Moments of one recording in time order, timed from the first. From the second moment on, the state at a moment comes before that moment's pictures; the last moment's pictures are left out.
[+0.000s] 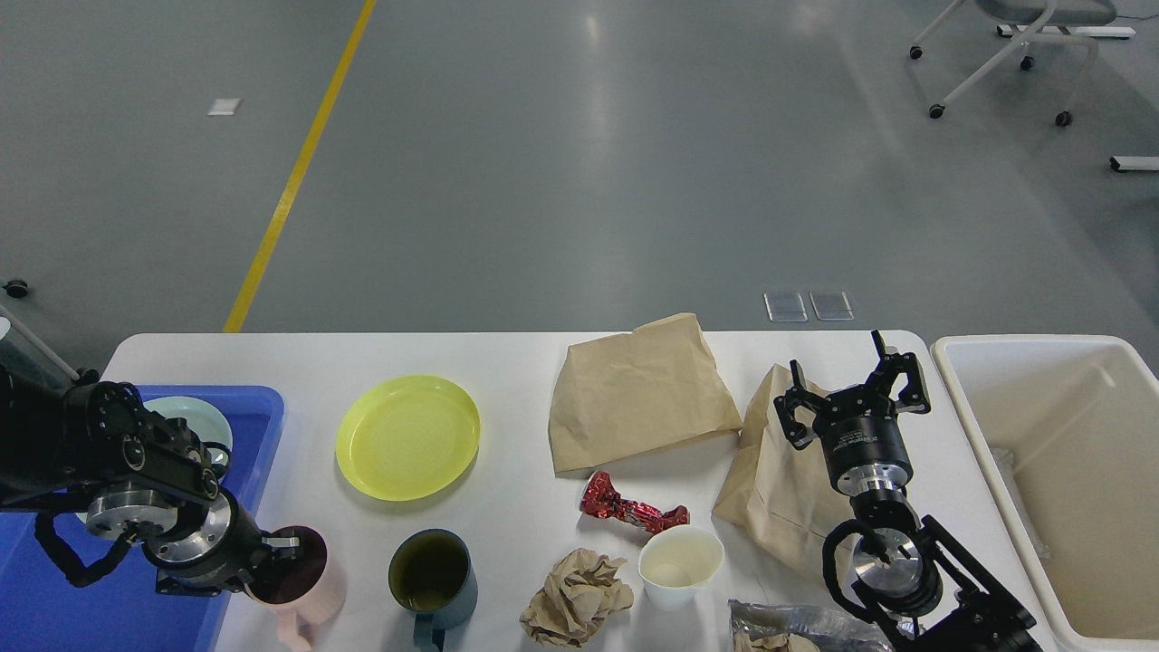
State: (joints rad) left arm -1.54 0.39 1.27 -1.41 -0.03 -0.20 0.15; right arm 0.21 -0.03 1.22 0.94 -0.26 0.18 0.42
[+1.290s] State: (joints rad) left arm -2.81 0.41 1.69 -1.71 -0.03 -0.96 0.12; right arm 0.21 -0.03 1.22 0.93 -0.26 0.18 0.42
